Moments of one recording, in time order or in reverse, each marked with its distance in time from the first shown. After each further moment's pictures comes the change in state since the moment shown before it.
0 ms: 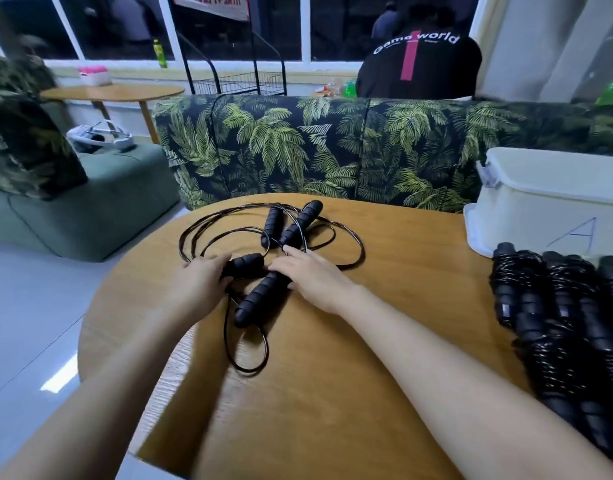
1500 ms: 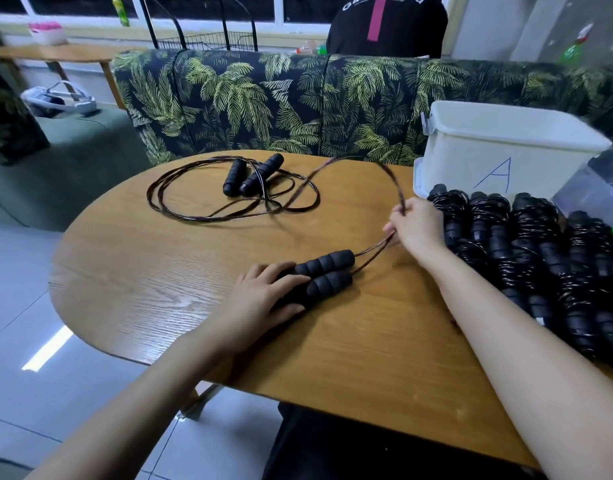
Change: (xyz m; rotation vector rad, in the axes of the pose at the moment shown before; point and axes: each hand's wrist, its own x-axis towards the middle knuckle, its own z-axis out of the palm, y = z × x) left_hand -0.142 0.131 0.035 -0.222 -0.036 0.574; right_hand -0.186 0.075 -0.046 0.528 0.637 0.936
